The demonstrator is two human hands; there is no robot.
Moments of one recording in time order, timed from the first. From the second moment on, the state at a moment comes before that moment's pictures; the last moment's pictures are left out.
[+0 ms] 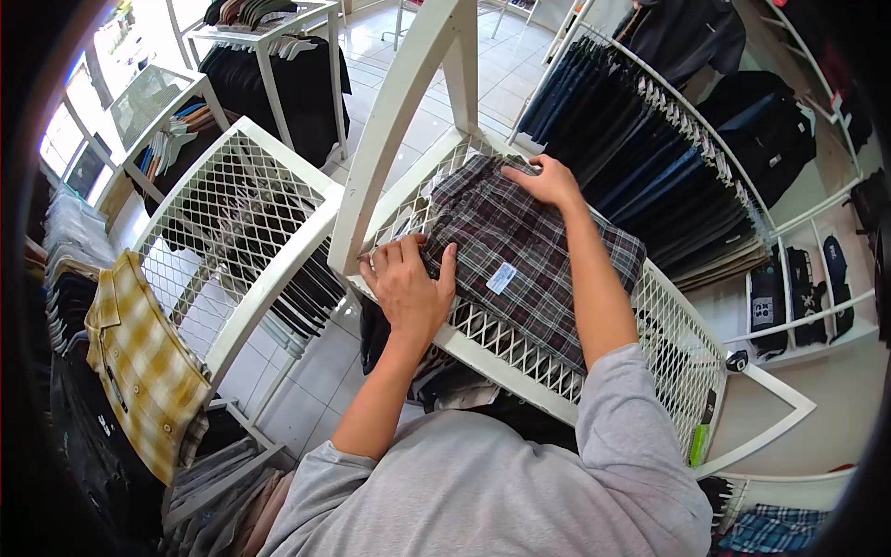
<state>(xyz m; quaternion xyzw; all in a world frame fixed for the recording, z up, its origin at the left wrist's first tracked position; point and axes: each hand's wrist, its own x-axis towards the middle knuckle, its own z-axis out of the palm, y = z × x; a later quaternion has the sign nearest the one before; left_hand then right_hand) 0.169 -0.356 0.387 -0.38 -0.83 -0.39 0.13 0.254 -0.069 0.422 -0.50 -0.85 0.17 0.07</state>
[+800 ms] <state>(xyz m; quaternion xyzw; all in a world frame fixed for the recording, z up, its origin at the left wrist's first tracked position) 0.173 -0.336 0.563 -0.61 -0.64 -0.44 -0.15 0.477 -0.124 0.597 -0.21 -0.80 0.38 0.42</state>
